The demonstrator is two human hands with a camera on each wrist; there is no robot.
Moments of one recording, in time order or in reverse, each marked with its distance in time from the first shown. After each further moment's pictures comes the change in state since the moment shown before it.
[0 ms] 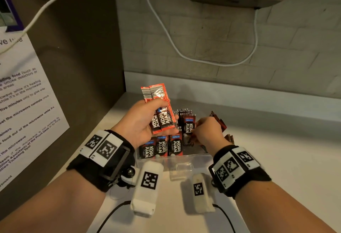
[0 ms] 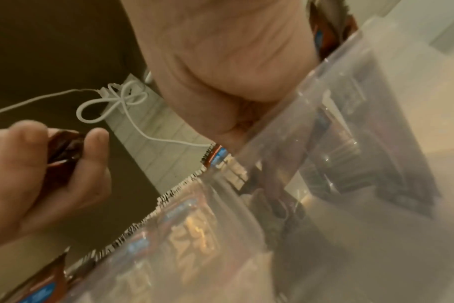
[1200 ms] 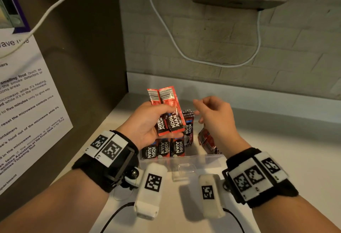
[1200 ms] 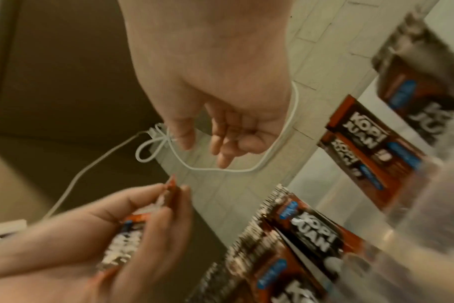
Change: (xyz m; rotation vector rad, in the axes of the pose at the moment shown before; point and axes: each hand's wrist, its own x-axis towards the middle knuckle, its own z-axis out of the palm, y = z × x) left_hand 0.001 -0.004 0.000 0.055 -0.048 0.003; right_hand -0.038 -0.033 -0.030 0.476 0.142 -0.340
